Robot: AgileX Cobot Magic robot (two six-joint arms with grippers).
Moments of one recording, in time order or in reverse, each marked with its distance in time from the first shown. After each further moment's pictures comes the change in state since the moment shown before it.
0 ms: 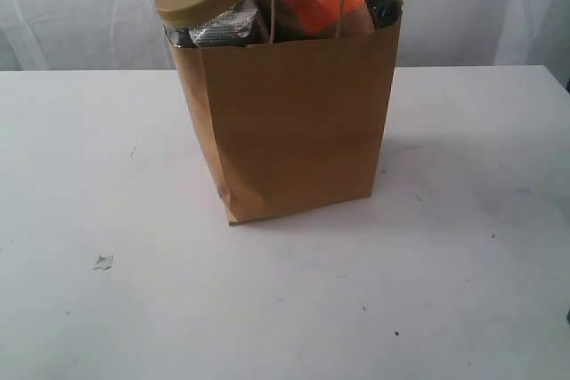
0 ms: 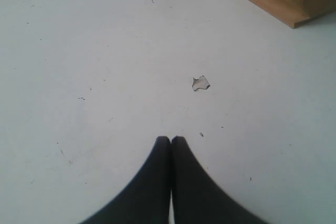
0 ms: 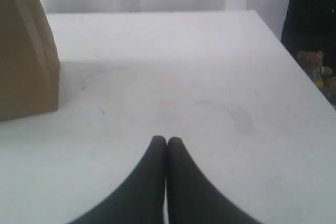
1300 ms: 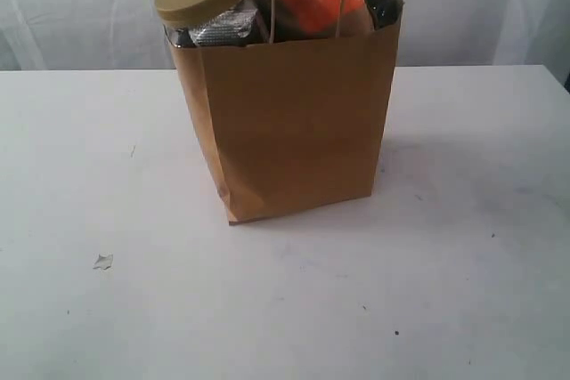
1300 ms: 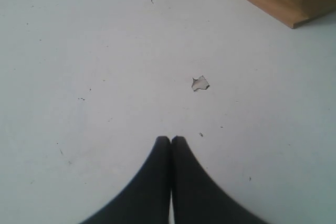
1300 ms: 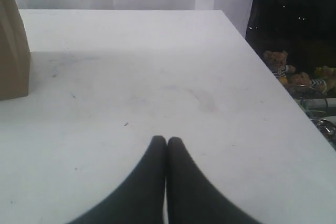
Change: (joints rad) left arm 0.000 -0.005 0.002 0.000 0.004 0.000; right arm -0.044 -0.423 0.000 0.176 0.422 -0.222
